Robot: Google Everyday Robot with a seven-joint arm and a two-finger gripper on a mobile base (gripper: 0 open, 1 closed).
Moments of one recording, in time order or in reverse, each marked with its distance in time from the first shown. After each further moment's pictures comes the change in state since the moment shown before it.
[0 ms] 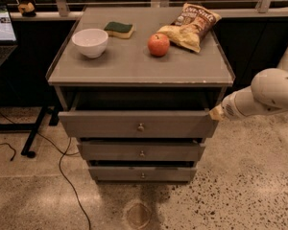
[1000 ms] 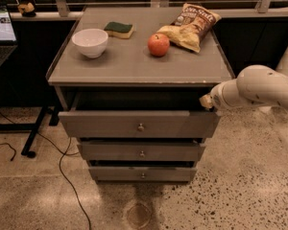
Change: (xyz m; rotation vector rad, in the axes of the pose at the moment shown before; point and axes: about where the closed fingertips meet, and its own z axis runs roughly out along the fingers) arm -0.059 0.000 0.024 0.041 -0.128 -0.028
